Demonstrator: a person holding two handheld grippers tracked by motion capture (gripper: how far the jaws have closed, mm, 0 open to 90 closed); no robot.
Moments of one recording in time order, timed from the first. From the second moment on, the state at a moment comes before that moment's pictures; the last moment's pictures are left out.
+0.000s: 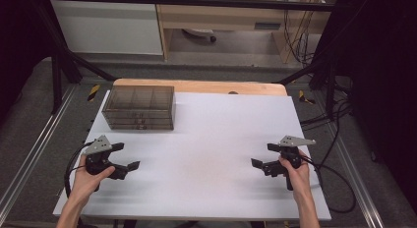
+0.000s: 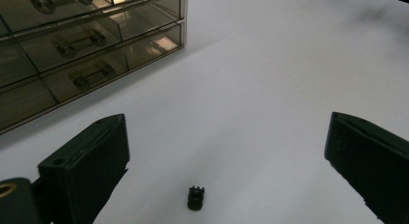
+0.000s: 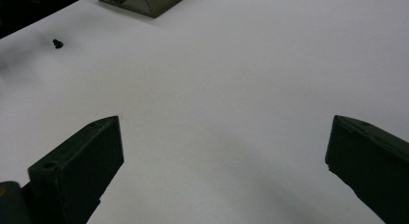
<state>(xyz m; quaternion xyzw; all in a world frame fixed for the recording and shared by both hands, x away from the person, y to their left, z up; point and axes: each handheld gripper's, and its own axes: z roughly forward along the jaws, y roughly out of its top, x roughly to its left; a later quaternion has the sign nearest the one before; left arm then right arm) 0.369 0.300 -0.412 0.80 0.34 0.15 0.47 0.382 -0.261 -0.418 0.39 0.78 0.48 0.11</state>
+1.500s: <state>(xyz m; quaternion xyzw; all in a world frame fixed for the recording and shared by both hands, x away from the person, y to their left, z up) 0.374 0.303 -0.397 0.81 0.33 0.18 0.46 0.382 -0.261 -0.420 0.39 0.78 0.48 0.11</state>
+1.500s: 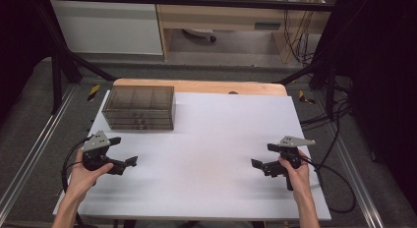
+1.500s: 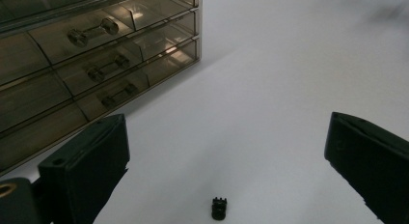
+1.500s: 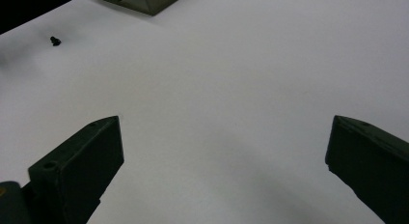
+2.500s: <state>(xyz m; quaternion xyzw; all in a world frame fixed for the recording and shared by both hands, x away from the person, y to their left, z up) 0.382 0.300 -0.384 0.84 0.29 0.20 0.41 0.381 -0.261 -0.419 0.39 0.78 0.48 0.11</state>
